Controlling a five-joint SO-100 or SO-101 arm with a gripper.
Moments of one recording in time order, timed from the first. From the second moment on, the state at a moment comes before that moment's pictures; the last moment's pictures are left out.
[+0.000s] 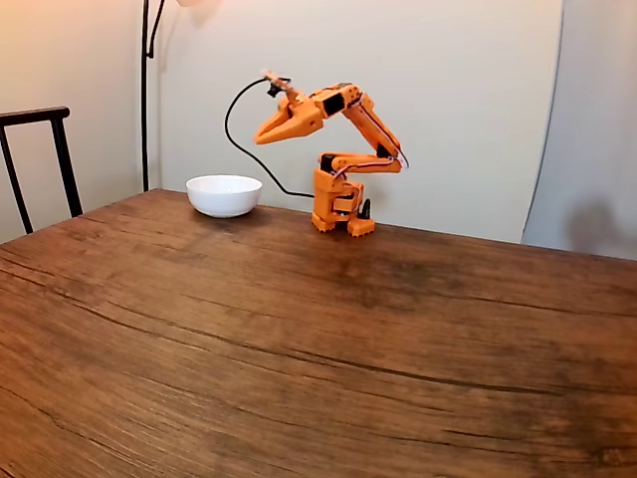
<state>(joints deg) 44.2 183.8 145.4 63.6 108.7</state>
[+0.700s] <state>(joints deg) 7.1 183.6 148.2 63.9 102.7</state>
